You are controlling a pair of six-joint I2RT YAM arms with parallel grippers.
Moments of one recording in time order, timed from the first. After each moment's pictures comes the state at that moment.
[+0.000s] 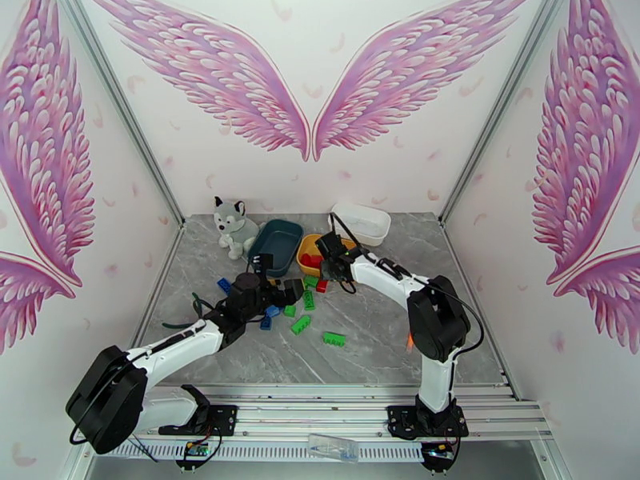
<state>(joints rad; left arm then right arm) -0.60 1.29 0.62 0.32 0.11 -0.63 0.59 1.93 1.44 -0.62 0.25 0.47</state>
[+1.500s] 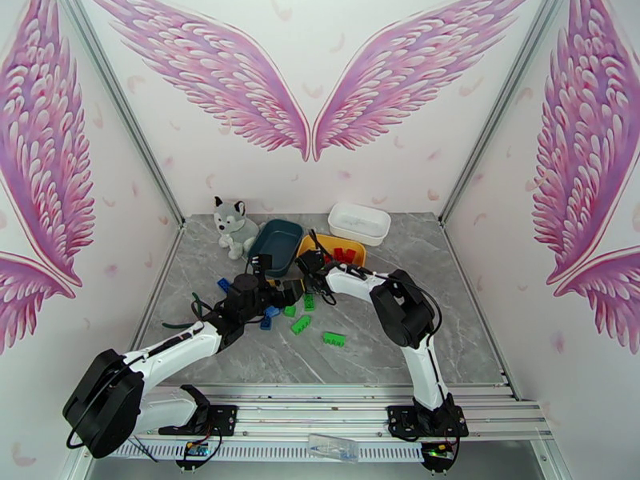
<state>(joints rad) -0.60 1.27 0.61 0.32 0.12 -0.63 0.68 2.16 1.53 -0.52 0.32 0.55</state>
